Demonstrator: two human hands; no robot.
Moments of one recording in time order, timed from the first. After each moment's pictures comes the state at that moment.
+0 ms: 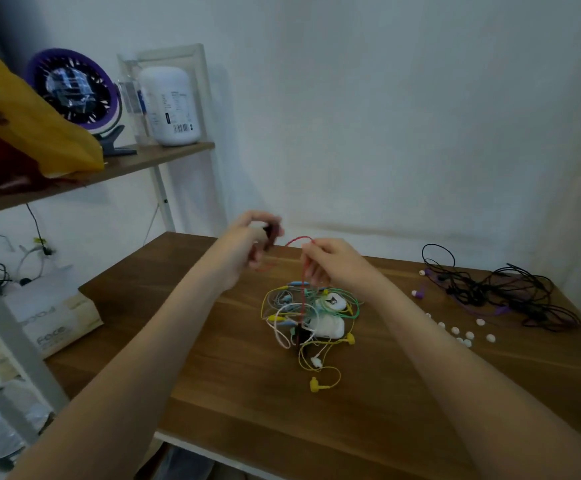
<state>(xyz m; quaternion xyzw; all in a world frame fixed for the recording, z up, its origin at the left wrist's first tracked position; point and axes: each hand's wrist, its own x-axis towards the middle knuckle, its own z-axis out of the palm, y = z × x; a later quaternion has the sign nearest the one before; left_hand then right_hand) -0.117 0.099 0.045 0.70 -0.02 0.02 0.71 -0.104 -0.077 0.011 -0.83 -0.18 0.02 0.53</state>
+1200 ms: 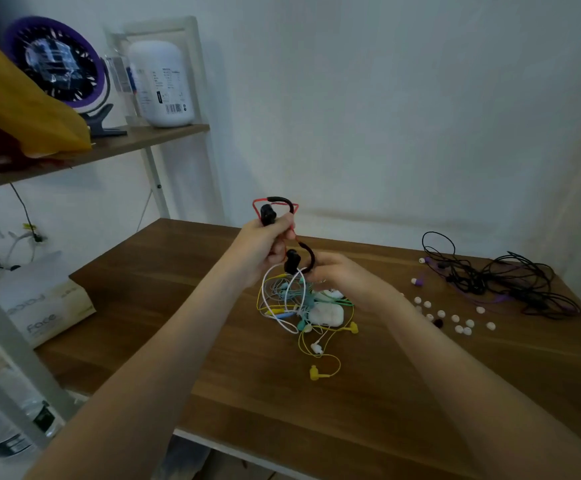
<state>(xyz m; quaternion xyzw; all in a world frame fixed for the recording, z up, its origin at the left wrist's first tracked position) -0.107 0.077 0.020 0.64 -0.05 -0.03 0.76 -0.104 -0.084 -0.024 -0.79 -0.17 0.15 0.57</state>
